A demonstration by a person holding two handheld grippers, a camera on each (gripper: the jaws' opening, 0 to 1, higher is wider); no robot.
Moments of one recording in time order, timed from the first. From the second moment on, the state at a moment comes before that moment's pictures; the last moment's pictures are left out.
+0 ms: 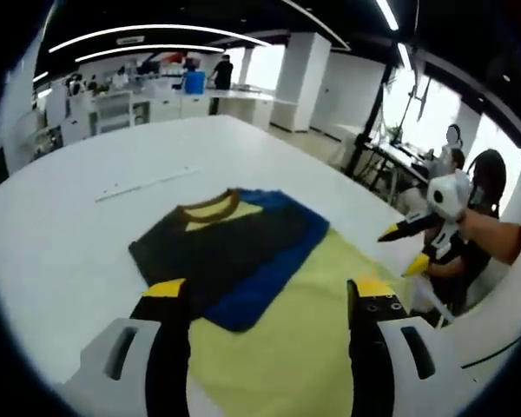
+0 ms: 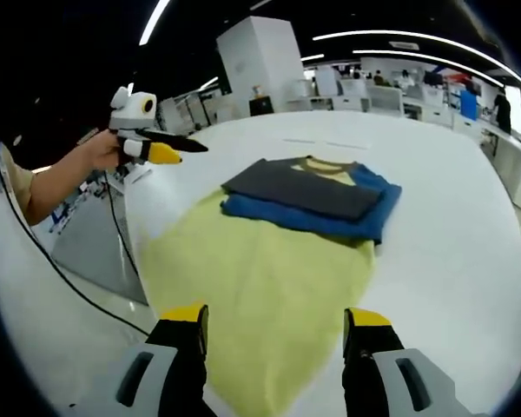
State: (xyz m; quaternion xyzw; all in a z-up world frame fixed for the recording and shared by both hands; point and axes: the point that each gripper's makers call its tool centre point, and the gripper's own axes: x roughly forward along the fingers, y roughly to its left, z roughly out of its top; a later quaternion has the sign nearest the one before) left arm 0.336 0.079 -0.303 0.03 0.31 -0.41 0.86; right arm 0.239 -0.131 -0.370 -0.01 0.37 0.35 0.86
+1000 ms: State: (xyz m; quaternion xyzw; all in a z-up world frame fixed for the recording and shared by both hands) left arm 0.295 0.127 -0.326 0.02 0.33 -0.37 0.87; right arm 0.232 -0.132 -0.372 -0.01 0.38 0.34 0.86
